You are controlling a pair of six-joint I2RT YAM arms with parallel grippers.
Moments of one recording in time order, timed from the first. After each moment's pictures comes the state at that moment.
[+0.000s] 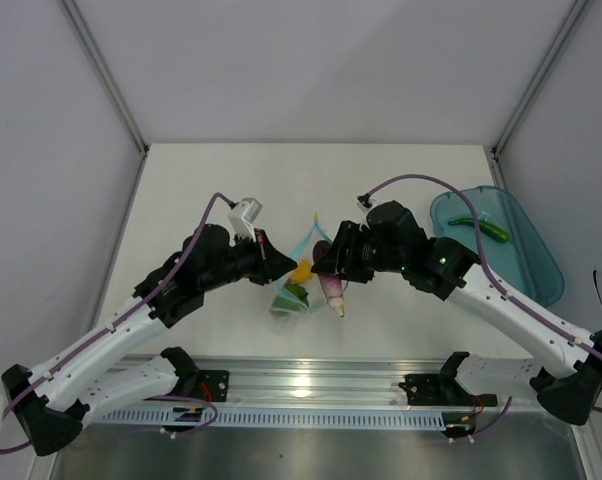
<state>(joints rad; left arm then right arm) -0.77 0.87 0.86 -0.34 0.17 -0.65 0.86 1.15 1.20 -0.65 -0.15 0.96</state>
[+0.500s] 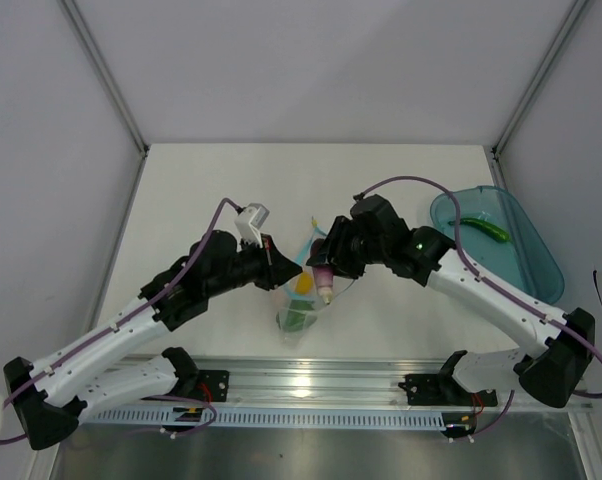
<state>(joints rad) -0.84 0.88 0.85 -0.31 0.11 -0.65 0.83 1.29 1.22 -0.65 -0.15 1.07</state>
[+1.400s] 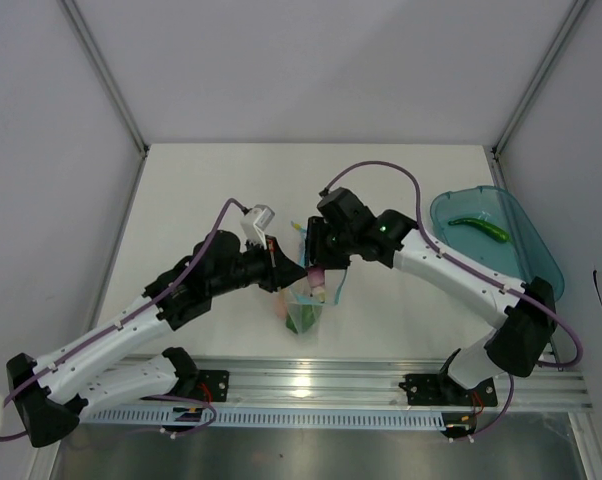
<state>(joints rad) -0.85 0.90 0.83 -0.27 0.15 -0.67 0.88 1.51 1.39 -0.75 -0.04 0.82</state>
